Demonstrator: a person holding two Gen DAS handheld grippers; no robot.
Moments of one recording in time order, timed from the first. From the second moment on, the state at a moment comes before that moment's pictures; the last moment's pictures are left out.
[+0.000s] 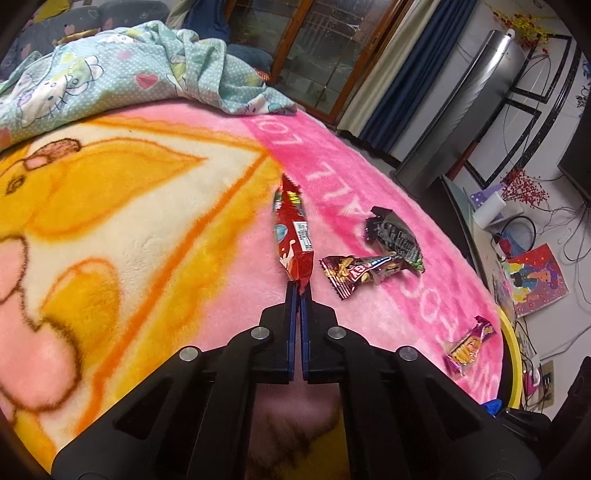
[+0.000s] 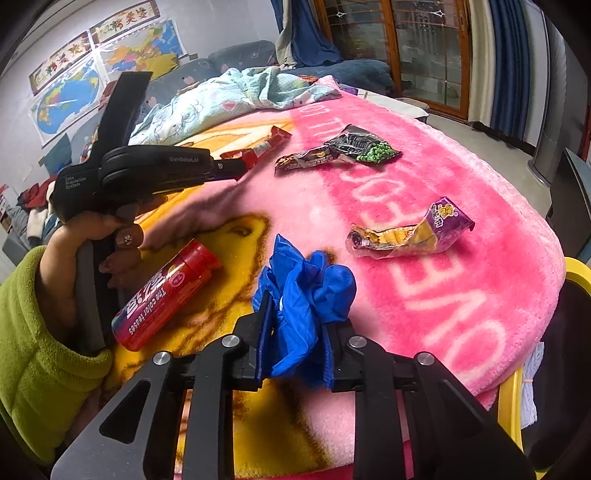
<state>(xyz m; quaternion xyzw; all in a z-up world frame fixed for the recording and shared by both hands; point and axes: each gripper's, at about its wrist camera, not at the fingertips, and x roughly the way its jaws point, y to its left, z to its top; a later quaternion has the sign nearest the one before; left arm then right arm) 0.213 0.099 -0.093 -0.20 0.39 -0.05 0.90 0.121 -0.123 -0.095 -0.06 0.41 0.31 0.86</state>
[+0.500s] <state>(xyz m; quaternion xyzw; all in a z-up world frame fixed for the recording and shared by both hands) 0.169 0.091 -0.059 -0.19 0.35 -0.05 0.92 0.115 -0.130 -0.073 -0.06 0.40 0.31 0.86</state>
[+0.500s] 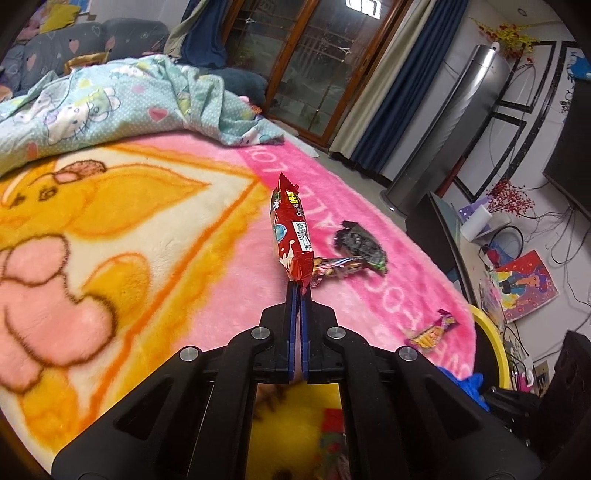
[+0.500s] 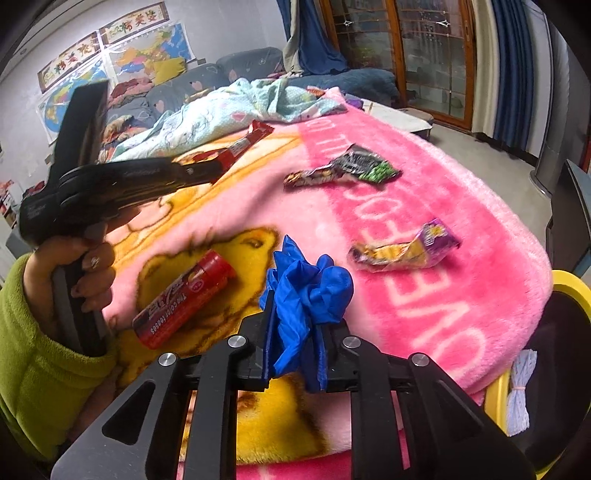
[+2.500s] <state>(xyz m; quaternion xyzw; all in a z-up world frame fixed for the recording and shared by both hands) 0.125 -0.085 -0.013 -0.08 0.32 -0.25 0.91 0.150 -0.310 -0.002 0.06 0.31 0.13 0.94</state>
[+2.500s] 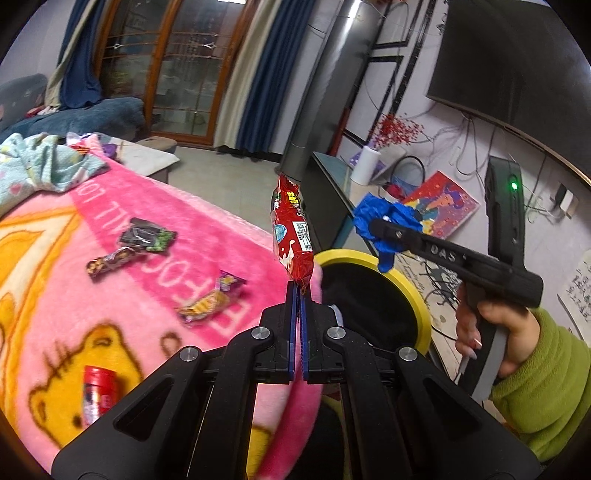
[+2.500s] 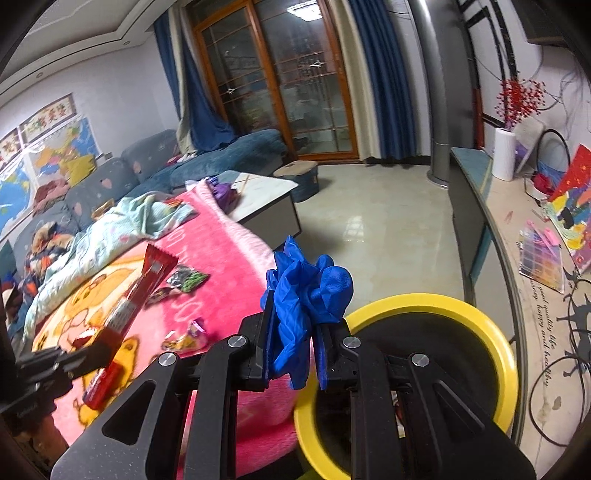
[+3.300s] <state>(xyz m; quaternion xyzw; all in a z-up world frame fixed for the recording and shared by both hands) 0.126 -0.174 -0.043 -0.02 0.36 -0.32 0.88 0.156 -0.399 -0.020 0.10 0.32 0.05 0.94</state>
